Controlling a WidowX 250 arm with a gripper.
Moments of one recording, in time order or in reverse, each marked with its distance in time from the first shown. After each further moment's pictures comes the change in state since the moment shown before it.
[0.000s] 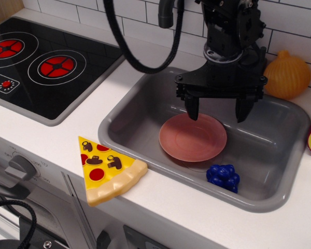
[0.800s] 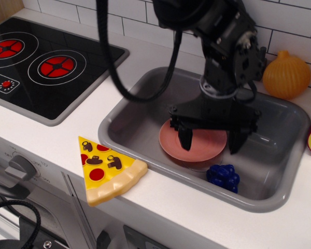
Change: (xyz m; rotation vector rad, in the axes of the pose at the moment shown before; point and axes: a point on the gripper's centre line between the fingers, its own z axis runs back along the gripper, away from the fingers) arm -0.040 0.007 -0.016 0.045 0.043 -0.010
